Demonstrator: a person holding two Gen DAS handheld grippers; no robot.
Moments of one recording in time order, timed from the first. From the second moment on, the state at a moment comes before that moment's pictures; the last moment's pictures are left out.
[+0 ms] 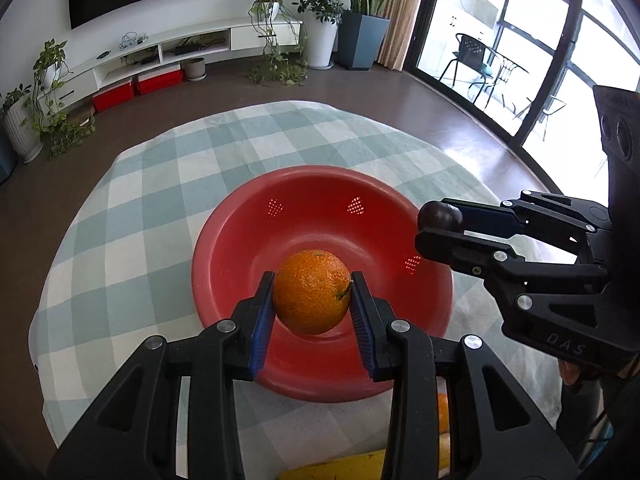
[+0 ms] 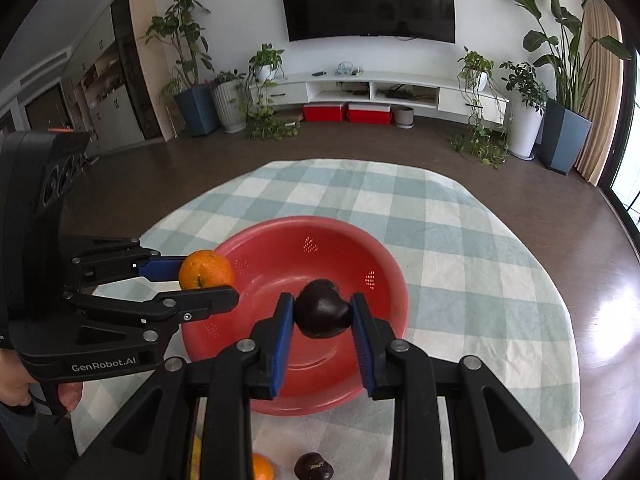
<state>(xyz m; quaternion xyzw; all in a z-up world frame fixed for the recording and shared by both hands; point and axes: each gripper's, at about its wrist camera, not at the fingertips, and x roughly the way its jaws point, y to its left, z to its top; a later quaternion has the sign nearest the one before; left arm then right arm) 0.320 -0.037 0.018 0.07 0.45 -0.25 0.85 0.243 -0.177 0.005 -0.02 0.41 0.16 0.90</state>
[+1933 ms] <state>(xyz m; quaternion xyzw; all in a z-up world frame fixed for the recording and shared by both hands) 0.144 0.023 0.002 -0.01 0.42 -0.17 0.89 0.081 -0.239 -0.004 0.05 0.36 0.13 0.92</state>
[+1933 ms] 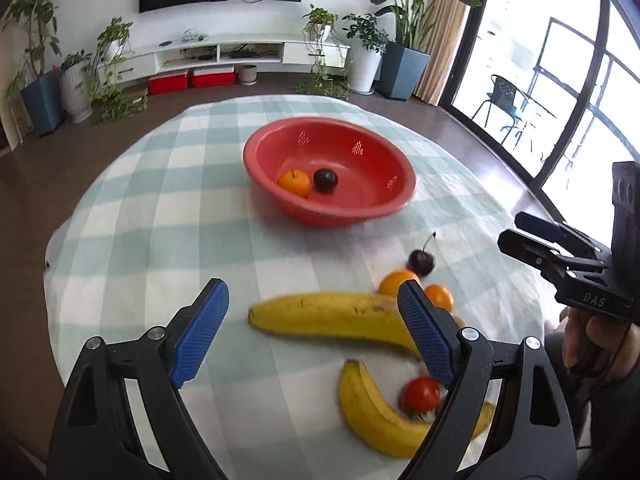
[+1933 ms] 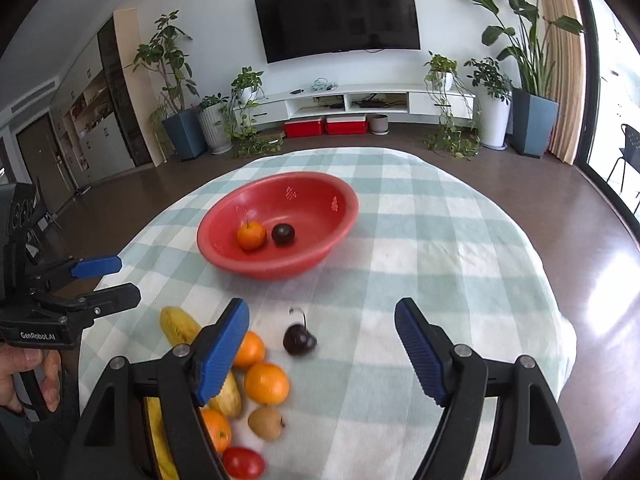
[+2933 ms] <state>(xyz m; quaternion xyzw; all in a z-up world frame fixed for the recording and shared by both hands) 0.059 -0.008 -0.054 -0.06 0.48 -0.19 0.85 -0.017 -0.191 -0.072 0.12 0.48 0.24 0.84</state>
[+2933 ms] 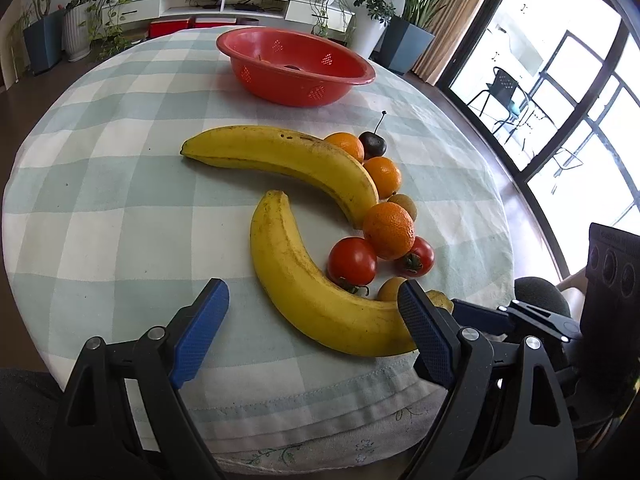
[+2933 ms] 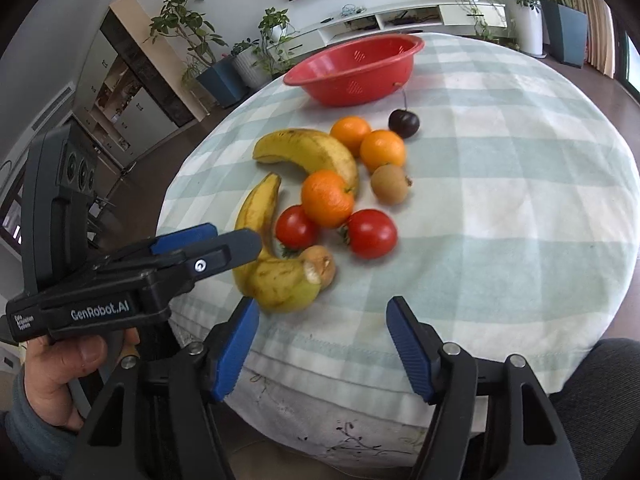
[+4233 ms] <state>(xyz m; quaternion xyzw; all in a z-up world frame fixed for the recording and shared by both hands) 0.062 -0.024 -0.074 0.01 0.52 -0.16 0.84 -0.021 -0.151 -0.083 0.17 0.47 0.35 0.79</state>
